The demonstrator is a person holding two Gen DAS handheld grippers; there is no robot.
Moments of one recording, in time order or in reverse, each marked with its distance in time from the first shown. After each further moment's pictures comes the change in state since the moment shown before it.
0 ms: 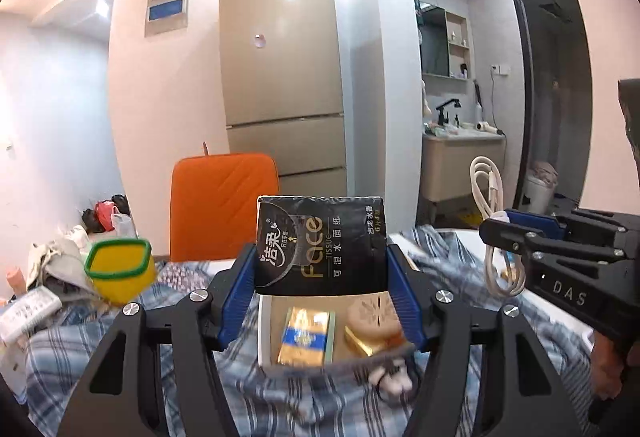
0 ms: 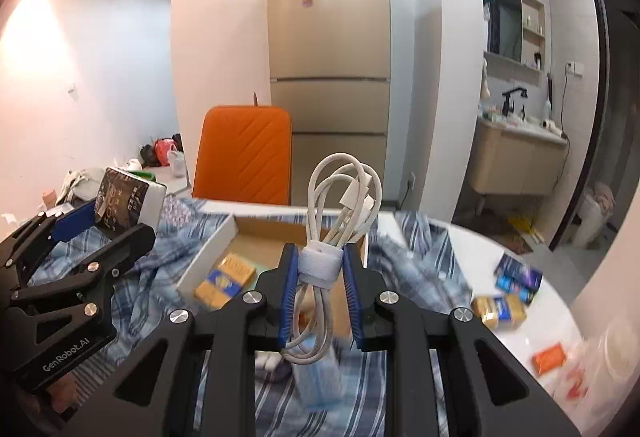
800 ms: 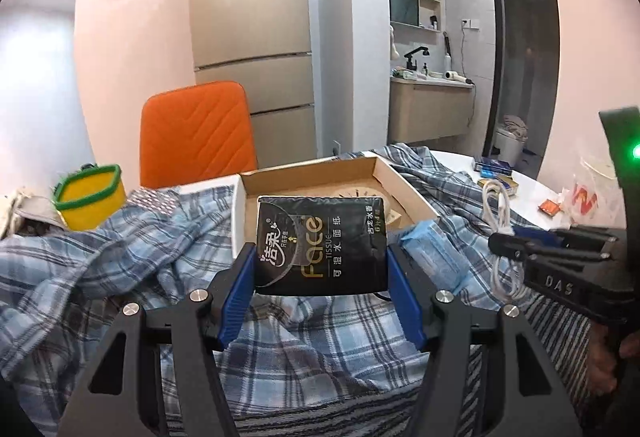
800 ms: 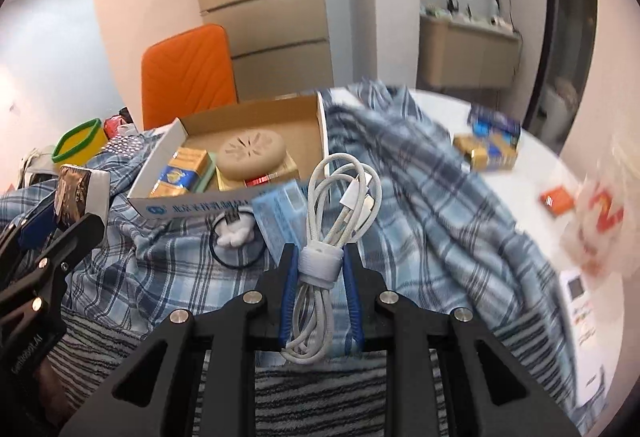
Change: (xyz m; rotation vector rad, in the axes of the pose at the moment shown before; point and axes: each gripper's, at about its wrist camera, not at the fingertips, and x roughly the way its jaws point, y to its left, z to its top) left arm -0.013 0.005 -0.087 0.049 0.174 -0.127; right arm 0.008 -0.001 -0.116 0.205 0.259 -0.140
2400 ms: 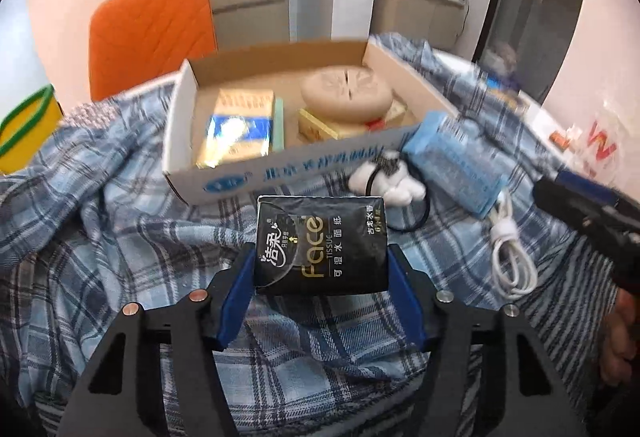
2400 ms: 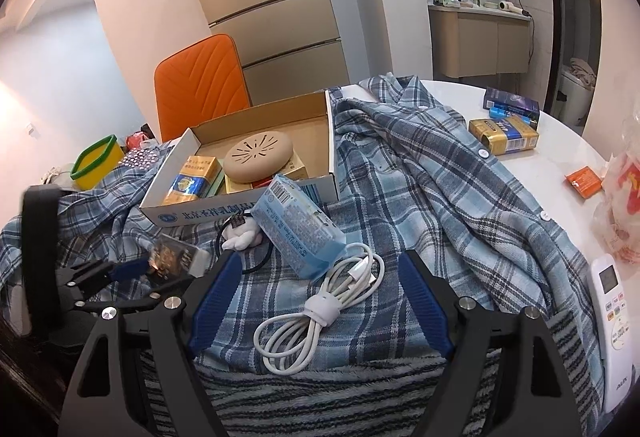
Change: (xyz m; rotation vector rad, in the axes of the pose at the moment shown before) left arm 0.085 0.001 -0.028 -0.015 0.366 -0.120; right arm 0.017 -0.020 -0.006 0.082 0.021 0.107
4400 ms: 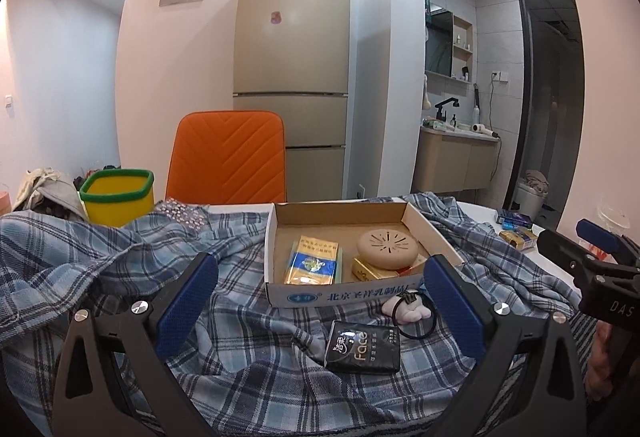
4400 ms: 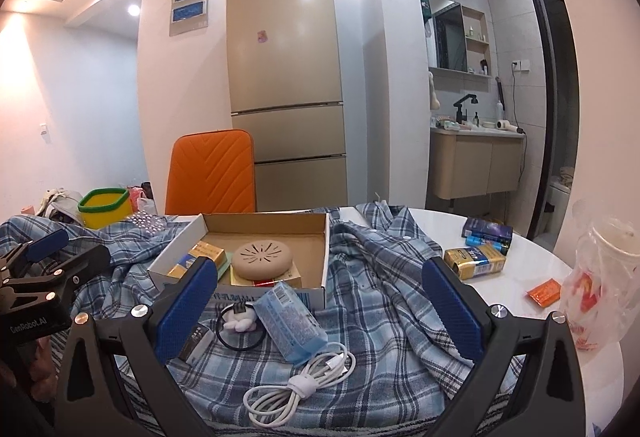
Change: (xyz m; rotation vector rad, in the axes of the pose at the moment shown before) left arm -0.094 0.011 -0.014 -0.121 -0.525 0.166; right arm -0.058 0.015 0.001 -0.155 -0.427 -0.047
